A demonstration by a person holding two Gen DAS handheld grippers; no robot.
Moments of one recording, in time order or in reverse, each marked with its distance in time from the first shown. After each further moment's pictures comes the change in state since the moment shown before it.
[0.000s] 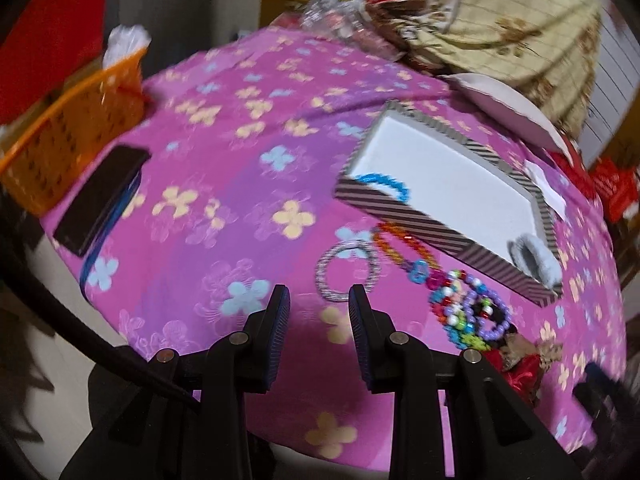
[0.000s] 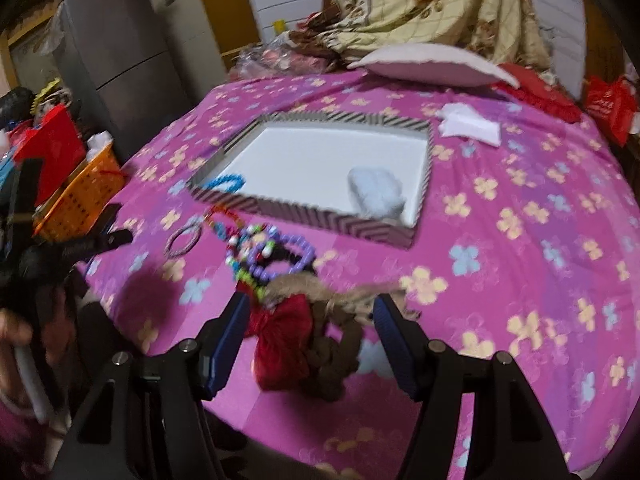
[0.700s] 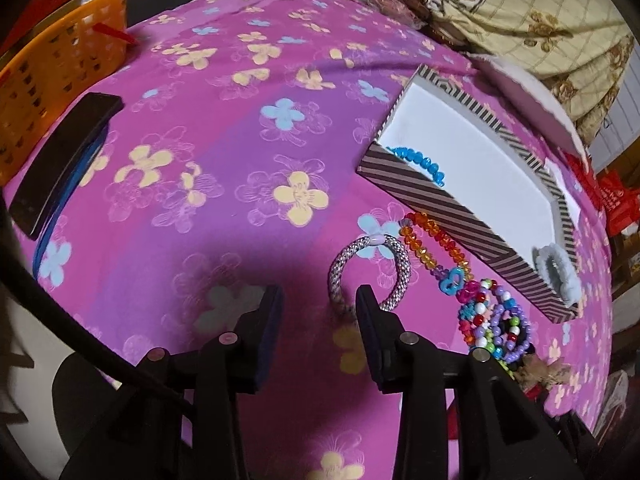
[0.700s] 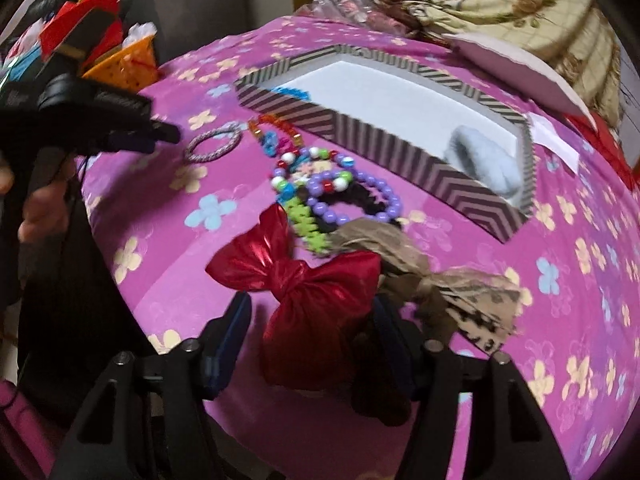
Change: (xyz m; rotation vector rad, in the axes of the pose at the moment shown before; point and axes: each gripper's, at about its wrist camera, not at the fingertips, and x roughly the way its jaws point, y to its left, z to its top) left arm 0.061 0.009 0.014 -0.062 0.143 -0.037; right arm 0.081 0.058 -0.021 -0.292 0.170 0.005
